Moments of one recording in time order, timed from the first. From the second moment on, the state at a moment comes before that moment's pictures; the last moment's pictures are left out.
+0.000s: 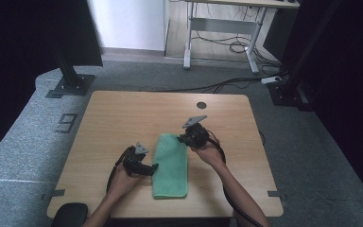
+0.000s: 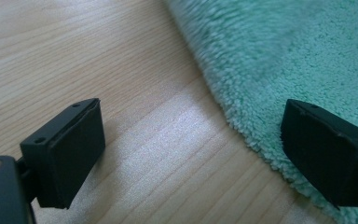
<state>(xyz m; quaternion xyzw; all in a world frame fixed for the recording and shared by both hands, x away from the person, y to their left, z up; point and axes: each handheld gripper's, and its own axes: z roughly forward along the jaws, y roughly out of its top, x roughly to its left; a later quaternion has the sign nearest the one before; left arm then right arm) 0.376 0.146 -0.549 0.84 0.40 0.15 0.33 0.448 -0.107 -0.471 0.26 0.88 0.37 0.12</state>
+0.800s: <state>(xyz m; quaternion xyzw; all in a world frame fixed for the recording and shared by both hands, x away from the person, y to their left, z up) 0.377 0.146 -0.549 0.84 0.40 0.15 0.33 0.505 -0.086 -0.535 0.28 0.90 0.34 0.08</state>
